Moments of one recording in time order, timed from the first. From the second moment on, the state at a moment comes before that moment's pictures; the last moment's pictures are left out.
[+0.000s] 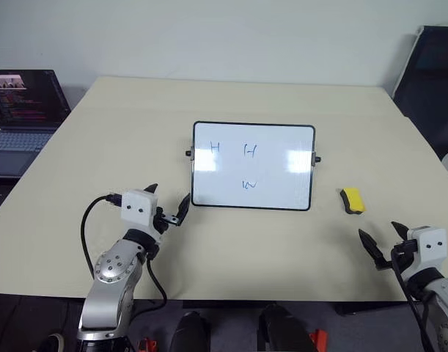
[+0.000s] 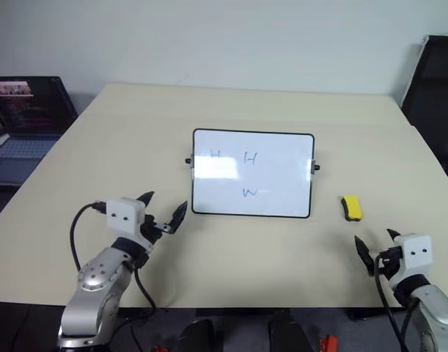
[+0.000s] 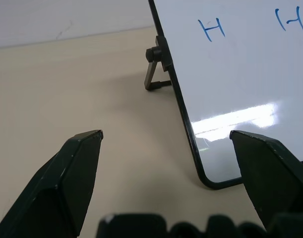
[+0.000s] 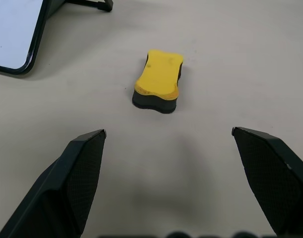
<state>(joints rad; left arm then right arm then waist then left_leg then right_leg) 0.02 0.32 0.12 -0.35 -0.18 0.26 -0.29 0.31 -0.47 -0.38 -0.28 0.33 0.22 0.45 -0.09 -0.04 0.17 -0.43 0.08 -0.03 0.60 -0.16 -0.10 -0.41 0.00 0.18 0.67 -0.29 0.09</state>
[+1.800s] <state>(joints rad) -0.72 0.56 -0.13 0.06 -0.39 0.21 -1.23 -0.21 -0.38 -0.29 -0.25 0.32 0.88 0.08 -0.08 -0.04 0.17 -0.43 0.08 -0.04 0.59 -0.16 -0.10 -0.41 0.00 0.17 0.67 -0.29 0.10</state>
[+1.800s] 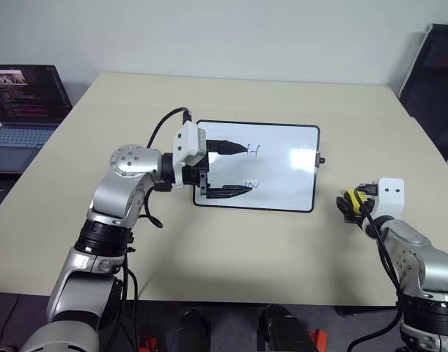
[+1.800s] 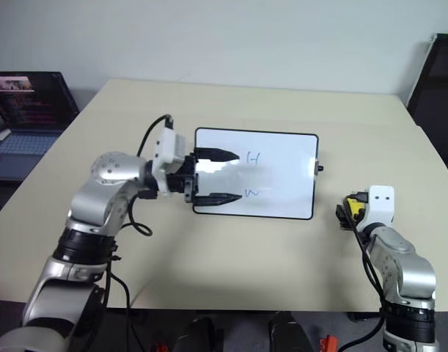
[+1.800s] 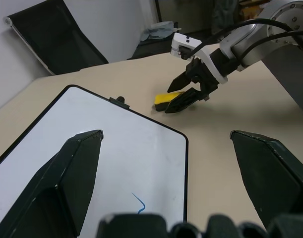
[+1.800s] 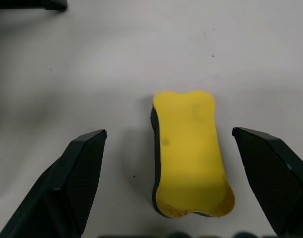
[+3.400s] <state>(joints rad) -0.40 0.66 0.08 -0.20 -0.44 0.52 -0.84 -0.70 -0.39 0.34 -0.07 -0.07 0.55 0.36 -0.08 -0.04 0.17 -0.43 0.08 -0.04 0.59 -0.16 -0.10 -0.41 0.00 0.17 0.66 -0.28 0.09</state>
